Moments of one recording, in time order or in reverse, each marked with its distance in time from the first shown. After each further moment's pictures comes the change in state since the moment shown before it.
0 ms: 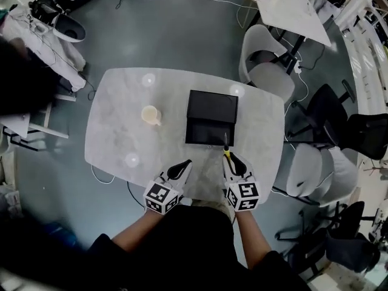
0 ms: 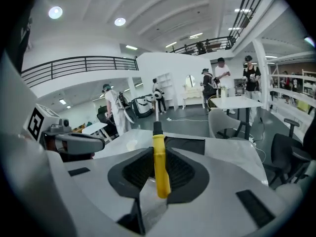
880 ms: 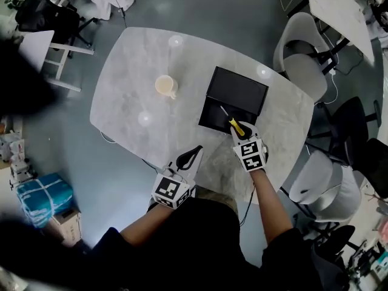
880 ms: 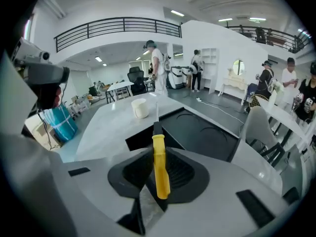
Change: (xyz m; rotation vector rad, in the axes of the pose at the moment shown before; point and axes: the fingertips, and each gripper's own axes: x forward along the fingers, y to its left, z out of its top) left arm 0.025 0.023 -0.012 -0.094 -0.073 0.246; right arm 0.152 -0.037 -0.082 -0.425 0.346 0.286
